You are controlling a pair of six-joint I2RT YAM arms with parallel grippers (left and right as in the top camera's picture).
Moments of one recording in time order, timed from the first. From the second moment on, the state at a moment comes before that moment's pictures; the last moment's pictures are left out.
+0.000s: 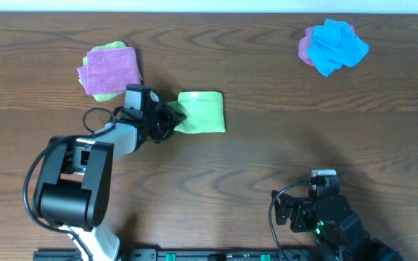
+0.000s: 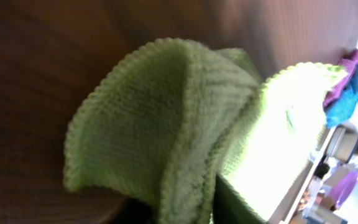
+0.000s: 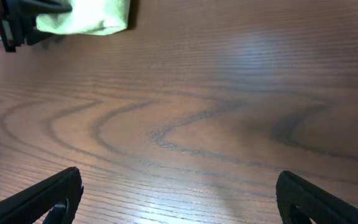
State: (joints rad) left arm -0.17 1.88 0.84 0.09 0.55 -1.04; right arm 0.63 0.31 0.48 -0.95 0.14 0.62
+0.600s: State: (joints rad) left arm -0.14 1.89 0.96 0.25 0.65 -1.09; right arm 0.63 0.31 0.48 -0.96 0.14 0.62
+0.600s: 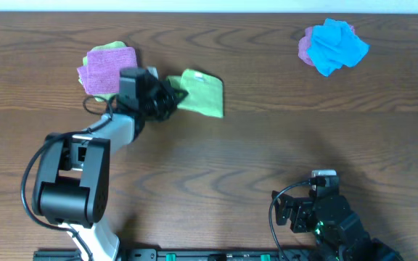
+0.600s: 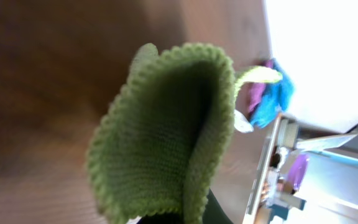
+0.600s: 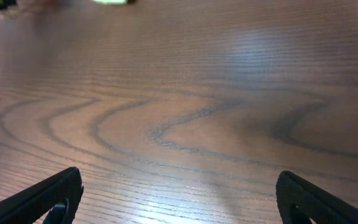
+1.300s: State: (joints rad) left arm 0.10 1.89 1.30 -0.01 0.58 -1.06; right arm 0.63 0.31 0.48 -0.96 0.14 0.62
